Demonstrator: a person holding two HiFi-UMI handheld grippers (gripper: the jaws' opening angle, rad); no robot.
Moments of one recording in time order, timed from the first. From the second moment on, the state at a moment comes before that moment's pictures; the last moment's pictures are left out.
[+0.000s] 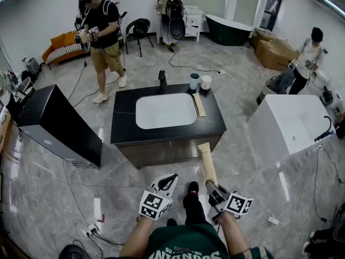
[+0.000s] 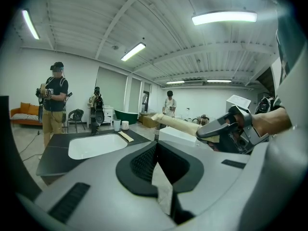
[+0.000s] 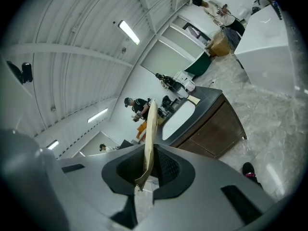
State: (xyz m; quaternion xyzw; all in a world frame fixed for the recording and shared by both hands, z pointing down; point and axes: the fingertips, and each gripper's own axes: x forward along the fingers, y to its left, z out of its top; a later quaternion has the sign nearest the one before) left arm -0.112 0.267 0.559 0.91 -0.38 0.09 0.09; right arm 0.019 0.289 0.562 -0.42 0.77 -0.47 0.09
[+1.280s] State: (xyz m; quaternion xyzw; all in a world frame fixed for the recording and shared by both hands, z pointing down) left arm 0.003 -0.071 0.541 0.91 -0.40 0.11 0.09; right arm 0.100 -0.048 0.565 -0.34 0.76 -0.54 0.12
